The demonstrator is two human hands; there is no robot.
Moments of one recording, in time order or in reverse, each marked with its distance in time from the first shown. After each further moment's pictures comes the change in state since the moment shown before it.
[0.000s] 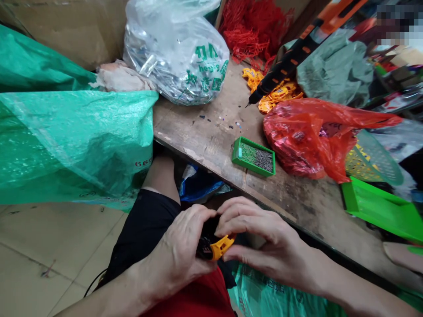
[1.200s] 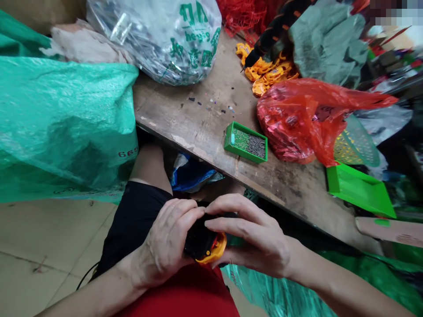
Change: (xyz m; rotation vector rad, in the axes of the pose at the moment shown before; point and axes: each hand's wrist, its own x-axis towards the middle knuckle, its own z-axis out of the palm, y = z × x) left_hand -0.016 -0.025 0.005 0.210 0.162 0.256; right_hand -0.010 0.006 0.012 -0.264 0.109 -0.193
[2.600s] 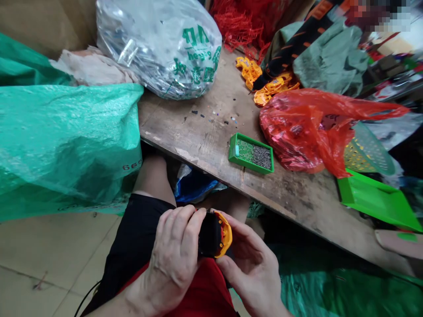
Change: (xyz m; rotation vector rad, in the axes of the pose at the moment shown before) left_hand 0.018 0.012 0.009 0.354 0.097 -0.066; right_hand -0.026 -0.015 0.081 0.556 0.653 0.639
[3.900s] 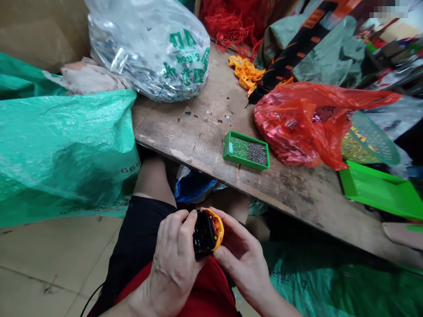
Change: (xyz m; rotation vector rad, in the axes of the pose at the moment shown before) left_hand -0.012 0.012 0.008 0.034 0.007 -0.101; right_hand 0.007 0.003 -0.001 0.319 -0.079 0.212
